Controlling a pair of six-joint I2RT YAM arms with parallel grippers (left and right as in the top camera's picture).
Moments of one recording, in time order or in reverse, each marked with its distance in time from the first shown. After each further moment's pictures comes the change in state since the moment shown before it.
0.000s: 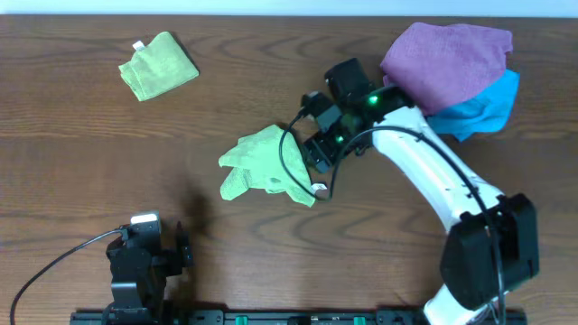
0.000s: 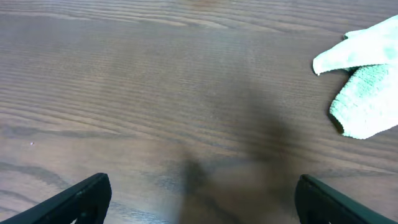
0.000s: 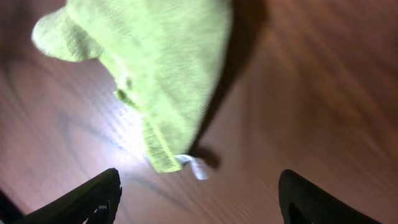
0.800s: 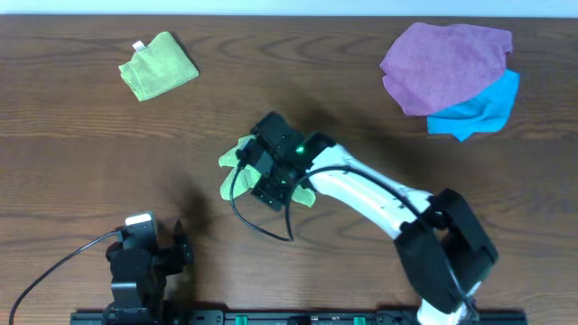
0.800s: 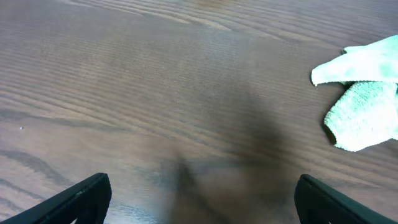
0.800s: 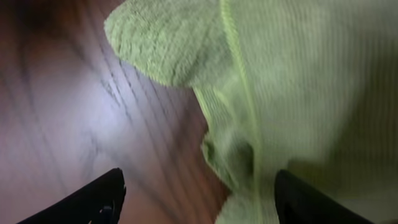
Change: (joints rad) left arm 0.000 0.000 0.000 -0.001 0.001 -0.102; right arm 0.318 0.107 -0.101 0.280 0.106 -0.030
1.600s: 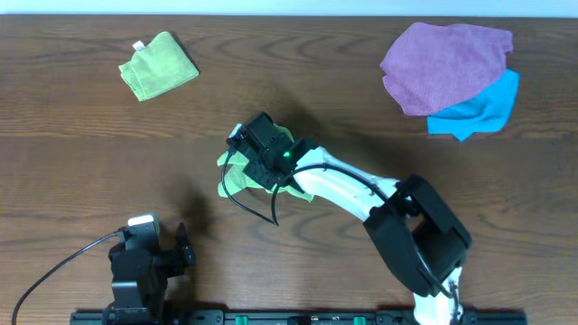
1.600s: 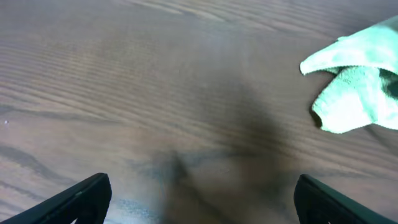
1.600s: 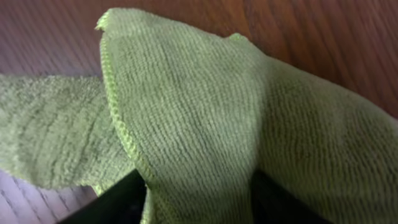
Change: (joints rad) left arm 0.000 0.000 0.000 -0.027 0.031 -0.003; right arm 0.014 0.110 -0.001 0.288 0.207 0.036
